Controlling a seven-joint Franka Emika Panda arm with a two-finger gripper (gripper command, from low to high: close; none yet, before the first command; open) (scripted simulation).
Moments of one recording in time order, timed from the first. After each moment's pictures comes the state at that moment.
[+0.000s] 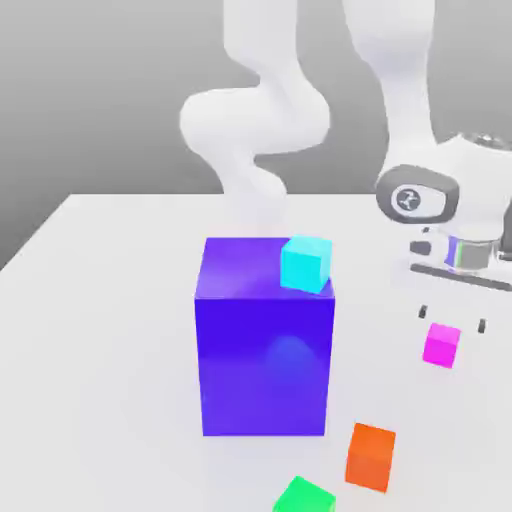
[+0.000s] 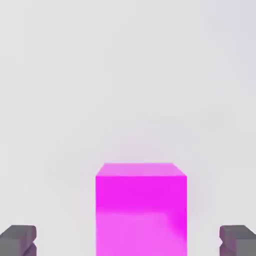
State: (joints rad) arm 0.33 0.23 0.51 -2.77 -0.54 2.95 2.63
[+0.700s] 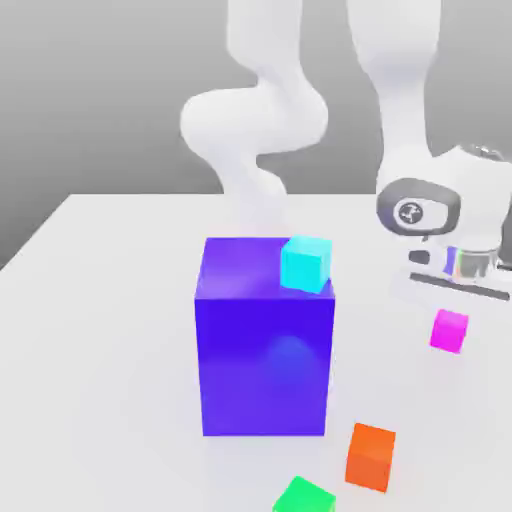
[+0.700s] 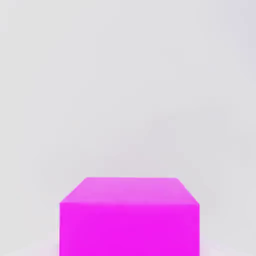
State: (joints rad) arm 0.26 0.15 0.62 -2.79 -0.35 2.91 2.49
